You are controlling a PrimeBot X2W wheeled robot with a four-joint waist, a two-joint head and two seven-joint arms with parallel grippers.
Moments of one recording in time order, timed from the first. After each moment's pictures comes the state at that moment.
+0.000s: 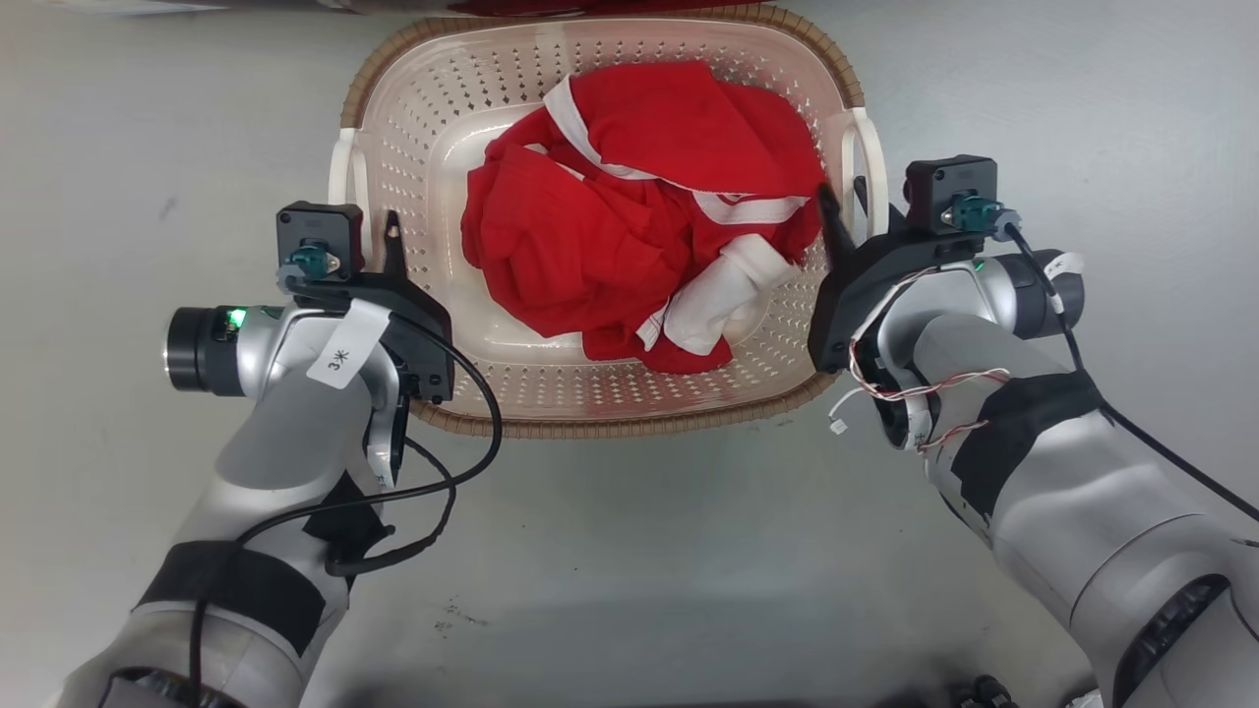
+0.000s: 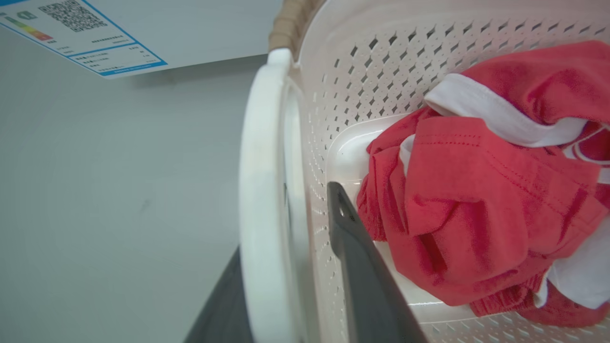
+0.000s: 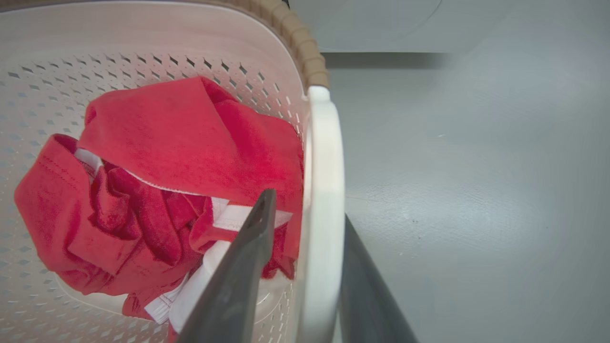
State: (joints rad) left arm -1.02 0.06 -0.66 1.21 -0.67 0.13 -0.23; right arm -1.14 -0.08 1.15 1.10 1.06 -0.14 -0.20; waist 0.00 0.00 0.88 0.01
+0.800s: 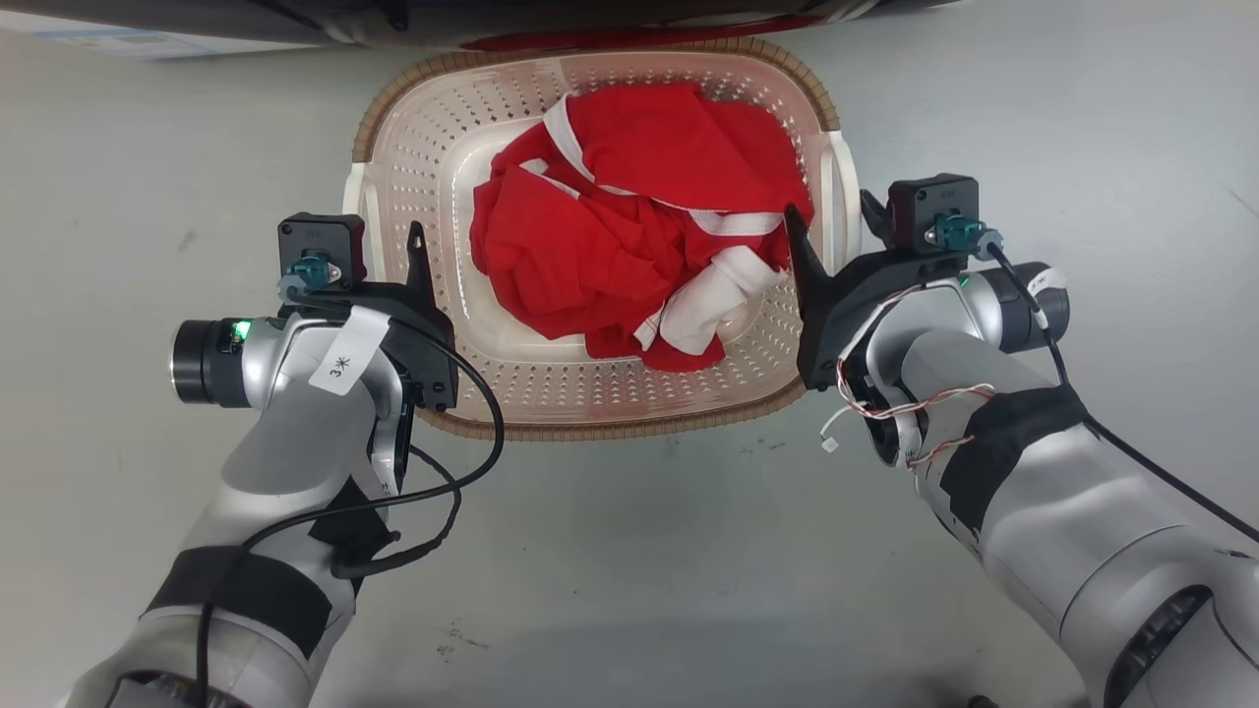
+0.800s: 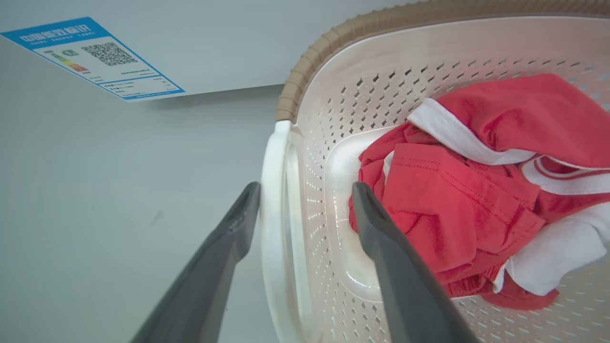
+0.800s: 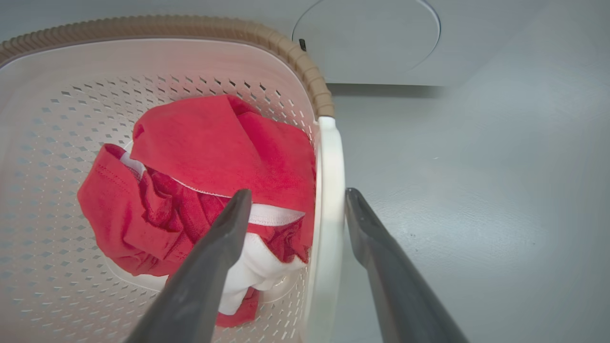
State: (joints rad) left arm -1.02 0.04 -0.63 1.24 -0.67 0.13 -0.25; right arm -1.13 -0.06 1.16 1.11 1.06 -0.13 -0.21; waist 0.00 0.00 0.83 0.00
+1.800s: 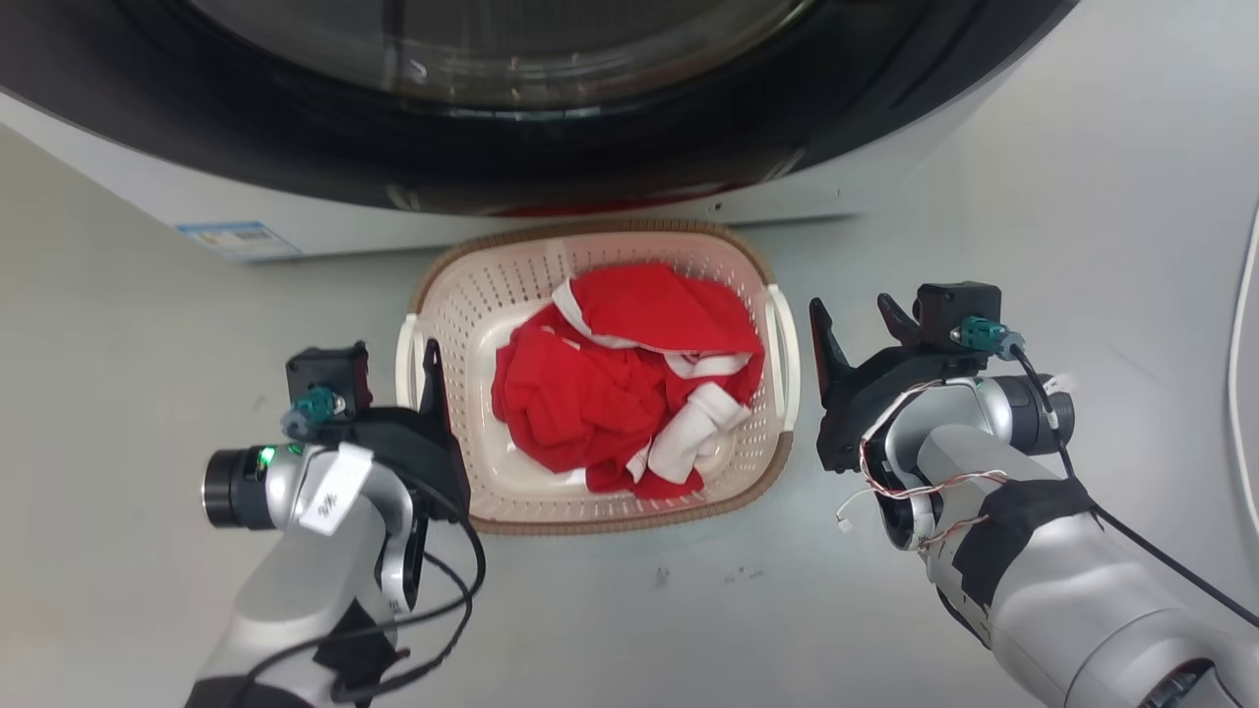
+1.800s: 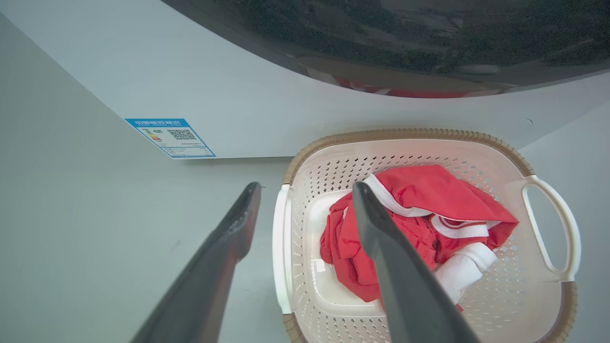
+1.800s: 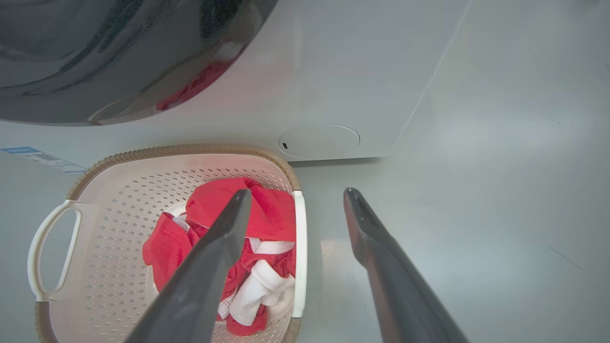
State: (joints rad) left arm -0.77 0.06 -0.52 1.05 -0.65 0.13 -0.25; right arm -0.97 -0.08 1.07 1.11 1.06 -0.13 -0.25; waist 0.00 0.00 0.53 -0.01
